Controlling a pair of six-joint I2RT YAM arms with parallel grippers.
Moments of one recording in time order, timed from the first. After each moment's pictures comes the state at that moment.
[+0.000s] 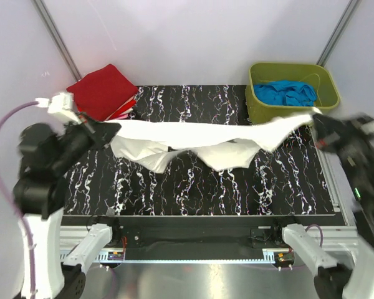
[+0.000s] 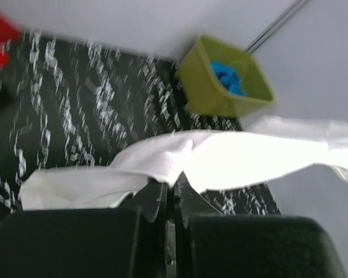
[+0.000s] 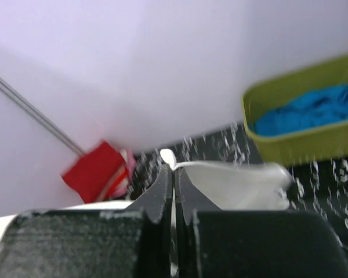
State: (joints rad) left arm -0.09 0.81 1.46 -0.83 0.37 -0.53; right arm 0.16 0.85 1.79 -0.93 0.07 0.49
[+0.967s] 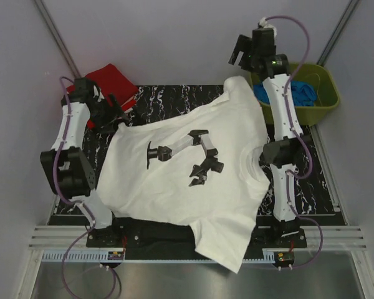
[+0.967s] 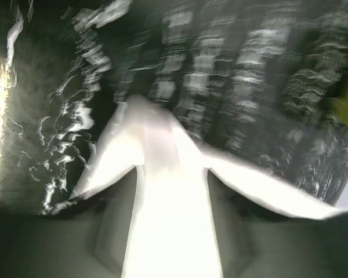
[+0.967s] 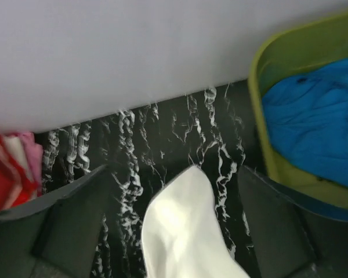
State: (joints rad) left arm 0.12 1.61 1.65 -0.95 0.31 -0.44; right arm 0.23 2.09 2.68 -0.94 0.19 0.44
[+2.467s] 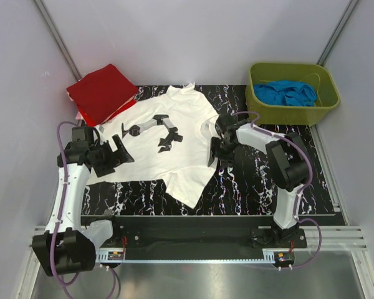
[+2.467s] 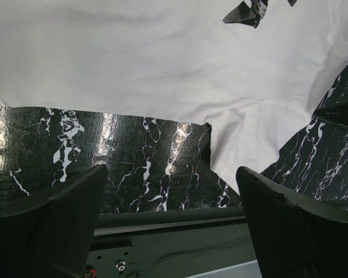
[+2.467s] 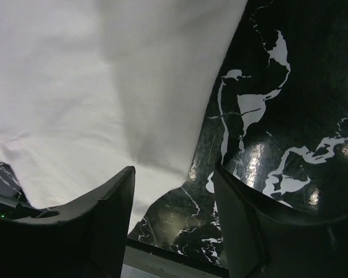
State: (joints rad) left arm 0.14 1.05 0.94 -0.92 0.34 -0.37; right arm 0.46 1.91 1.29 -0.68 -0.25 0.59
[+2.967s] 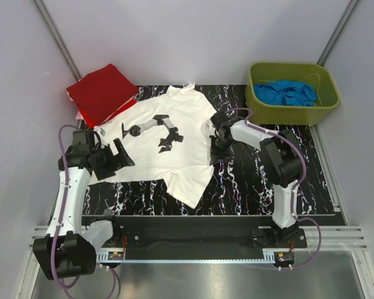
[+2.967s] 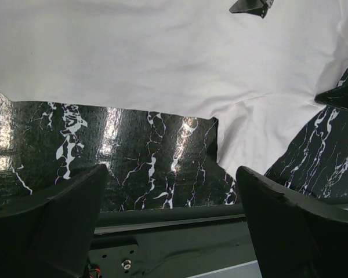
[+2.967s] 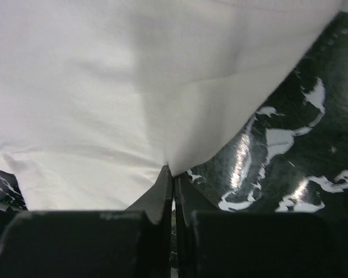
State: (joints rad) left arm 0.14 1.01 0.90 -0.92 0.34 -0.35; right arm 0.49 2.03 1.42 -0.72 -0.24 0.55
